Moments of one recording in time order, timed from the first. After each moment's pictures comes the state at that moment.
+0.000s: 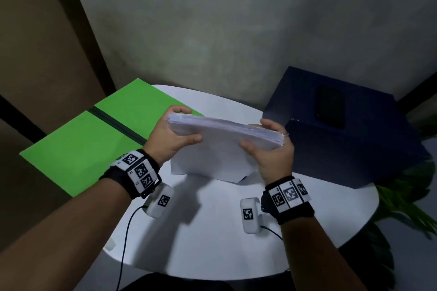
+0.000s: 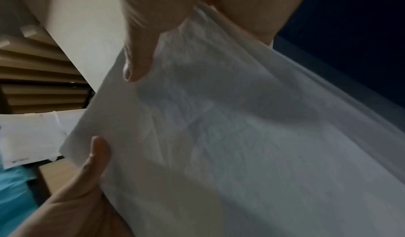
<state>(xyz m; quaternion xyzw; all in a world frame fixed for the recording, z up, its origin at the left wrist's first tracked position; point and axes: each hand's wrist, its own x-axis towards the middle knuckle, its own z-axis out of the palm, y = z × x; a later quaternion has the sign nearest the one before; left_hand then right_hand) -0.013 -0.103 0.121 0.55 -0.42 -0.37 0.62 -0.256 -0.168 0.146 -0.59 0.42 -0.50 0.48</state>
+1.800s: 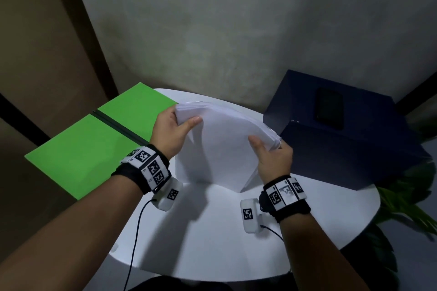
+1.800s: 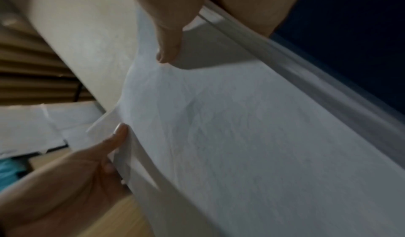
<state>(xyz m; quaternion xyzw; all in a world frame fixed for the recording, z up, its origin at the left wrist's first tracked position) -0.024 -0.112 0.144 0.61 -0.41 -0.26 0.62 -0.245 -0.156 0.156 -0.50 0.48 -0.50 0.52</state>
